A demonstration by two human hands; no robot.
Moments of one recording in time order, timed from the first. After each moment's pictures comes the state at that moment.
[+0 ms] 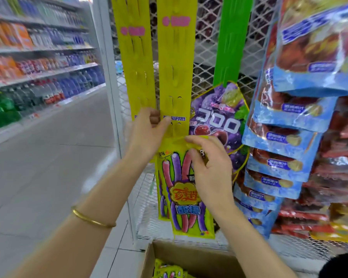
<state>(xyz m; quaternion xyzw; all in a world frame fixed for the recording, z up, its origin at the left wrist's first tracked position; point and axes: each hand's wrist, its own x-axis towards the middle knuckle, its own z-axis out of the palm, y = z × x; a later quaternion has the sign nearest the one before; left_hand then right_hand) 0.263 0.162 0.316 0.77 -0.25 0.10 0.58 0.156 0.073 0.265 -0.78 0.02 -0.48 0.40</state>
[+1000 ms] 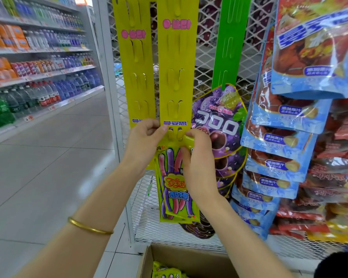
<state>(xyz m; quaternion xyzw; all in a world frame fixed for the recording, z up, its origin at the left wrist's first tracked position) 0.257 0.169 0.304 0.73 -0.25 0.01 0.64 0.180 0.078 0.261 -0.82 0.09 -0.42 0.37</state>
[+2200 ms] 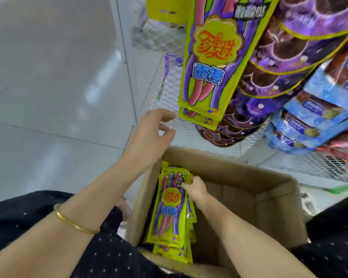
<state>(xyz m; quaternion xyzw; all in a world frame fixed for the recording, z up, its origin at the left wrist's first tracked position) 0.222 0.233 0.081 0.85 -0.22 -0.08 0.48 0.139 0.114 -0.105 -0.79 0.37 0.16 0.46</state>
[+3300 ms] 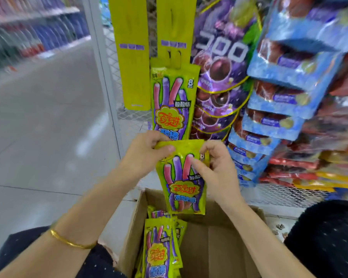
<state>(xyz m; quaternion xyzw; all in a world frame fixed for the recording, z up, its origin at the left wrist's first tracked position) 0.192 0.202 0.200 0.80 -0.25 -0.15 0.53 0.092 0.069 0.160 -0.78 0.08 -0.30 0.55</state>
